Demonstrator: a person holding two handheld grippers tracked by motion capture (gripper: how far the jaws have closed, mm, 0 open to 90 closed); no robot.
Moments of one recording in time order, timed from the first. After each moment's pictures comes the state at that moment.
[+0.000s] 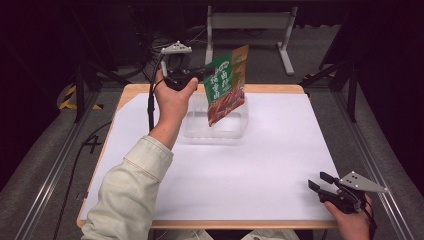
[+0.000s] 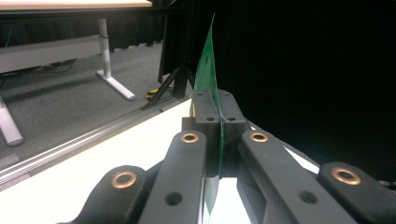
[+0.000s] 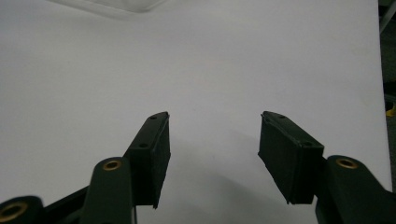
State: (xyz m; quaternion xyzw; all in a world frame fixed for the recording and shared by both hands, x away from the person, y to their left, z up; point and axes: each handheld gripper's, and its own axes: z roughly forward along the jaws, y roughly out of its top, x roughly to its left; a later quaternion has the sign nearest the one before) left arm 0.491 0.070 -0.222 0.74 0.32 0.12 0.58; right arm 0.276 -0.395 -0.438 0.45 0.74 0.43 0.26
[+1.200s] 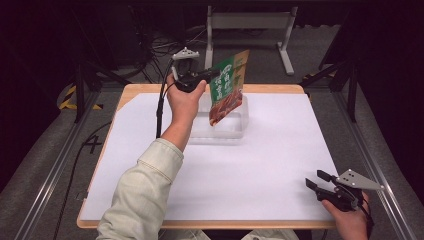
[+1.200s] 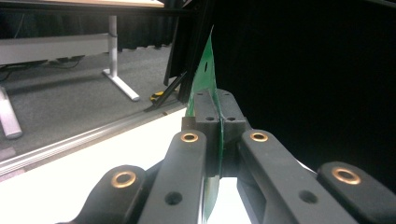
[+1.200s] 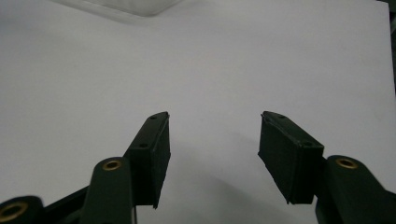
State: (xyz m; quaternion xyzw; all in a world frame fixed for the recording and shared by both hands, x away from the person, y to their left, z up) left arm 0.513 0.051 -0.253 0.71 0.35 0.12 0.60; right arm 0.282 -0.389 -0.435 0.44 0.75 0.43 0.26
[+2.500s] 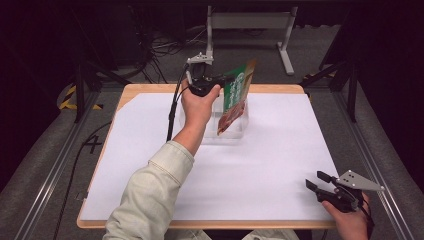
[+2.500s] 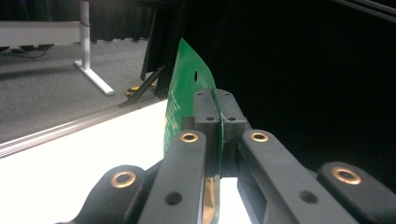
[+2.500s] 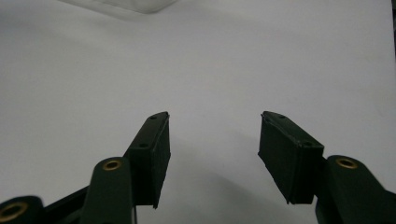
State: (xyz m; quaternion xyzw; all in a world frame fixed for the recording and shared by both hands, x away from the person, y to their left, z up) left arm 0.511 0.020 -0.262 0.72 0.34 0.08 0.60; right arm 0.279 -0.389 -0.437 0.44 0.75 0.43 0.26
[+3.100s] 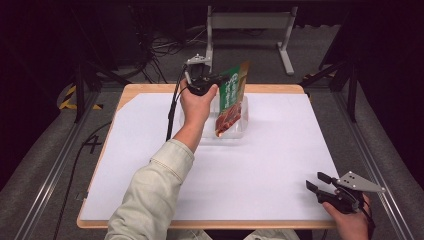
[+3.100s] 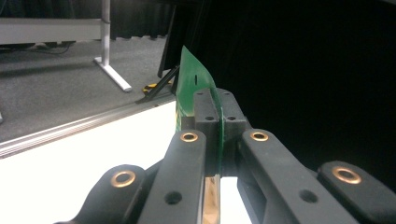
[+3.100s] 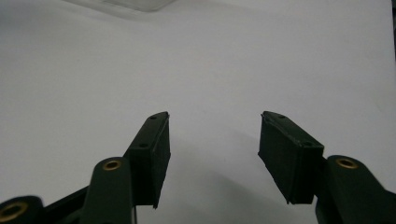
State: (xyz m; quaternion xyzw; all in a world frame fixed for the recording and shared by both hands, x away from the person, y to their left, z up) left arm 0.528 0.023 -0.278 0.71 0.36 0.10 0.59; right arm 0.276 -0.390 -0.437 0.44 0.75 0.43 0.26
